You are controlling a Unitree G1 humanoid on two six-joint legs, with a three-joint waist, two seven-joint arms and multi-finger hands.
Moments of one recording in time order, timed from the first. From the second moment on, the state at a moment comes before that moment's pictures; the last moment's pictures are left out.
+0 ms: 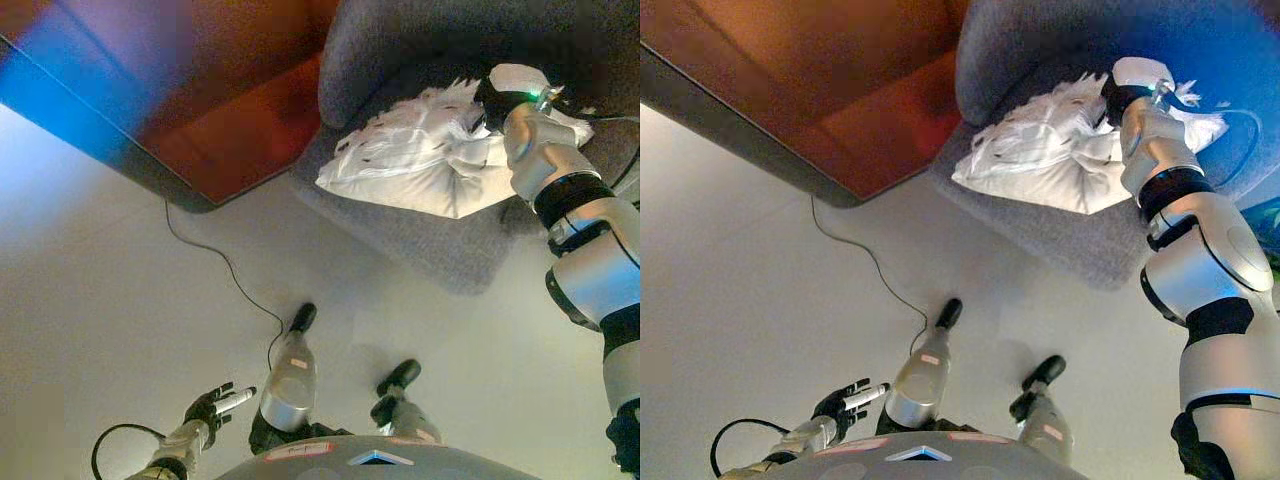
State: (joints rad) left arm 0.04 0.29 -0.16 1.25 -0.41 -0.10 -0.11; right arm -1.24 -0.64 0.90 1.14 -0.43 0.22 -0.01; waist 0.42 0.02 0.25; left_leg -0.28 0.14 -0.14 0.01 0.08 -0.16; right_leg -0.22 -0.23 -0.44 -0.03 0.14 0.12
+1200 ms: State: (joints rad) left arm 0.02 0.30 -0.08 1.14 -0.49 -0.15 -0.17; right arm -1.17 -0.70 0.74 1.18 -0.33 0.18 0.10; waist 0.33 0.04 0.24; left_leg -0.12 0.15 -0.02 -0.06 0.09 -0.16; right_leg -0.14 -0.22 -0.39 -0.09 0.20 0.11
